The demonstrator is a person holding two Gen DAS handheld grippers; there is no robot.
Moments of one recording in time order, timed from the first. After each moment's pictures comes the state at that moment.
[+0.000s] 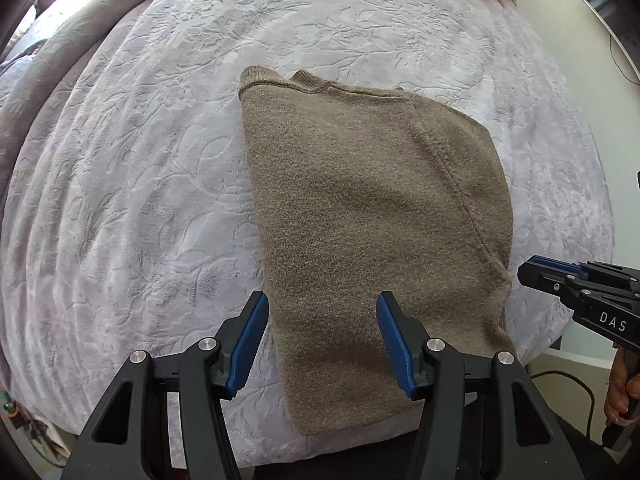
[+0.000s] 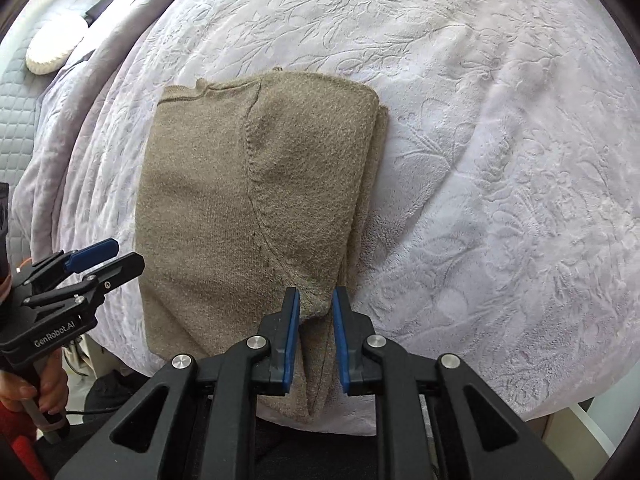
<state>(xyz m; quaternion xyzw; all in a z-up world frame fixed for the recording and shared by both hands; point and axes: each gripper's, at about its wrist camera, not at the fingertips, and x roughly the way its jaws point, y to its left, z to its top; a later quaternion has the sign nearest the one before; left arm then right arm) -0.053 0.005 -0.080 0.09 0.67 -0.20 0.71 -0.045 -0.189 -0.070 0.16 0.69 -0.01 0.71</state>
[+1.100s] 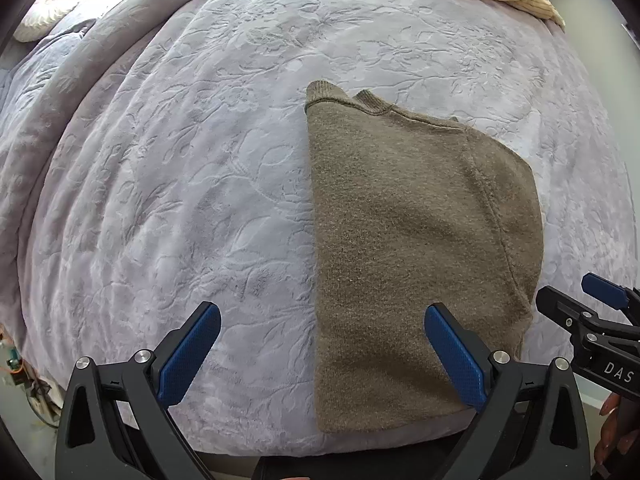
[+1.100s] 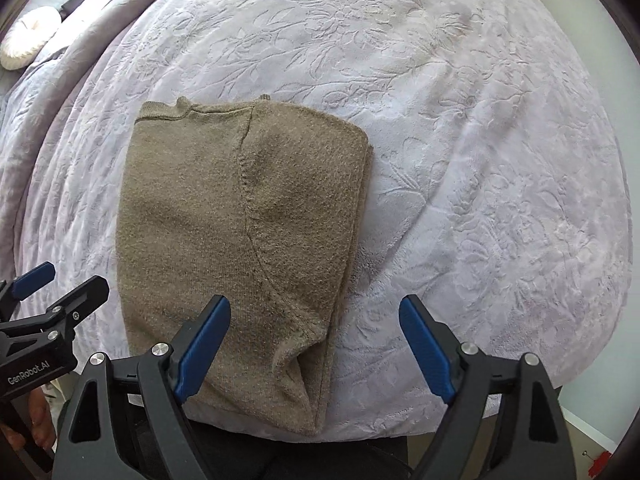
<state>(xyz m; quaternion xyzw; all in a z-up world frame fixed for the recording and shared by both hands) -0.039 0.022 -0.066 0.09 0.67 -0.12 0.73 -0.026 -0.157 -0.057 0.09 0.69 -0.09 0.72</state>
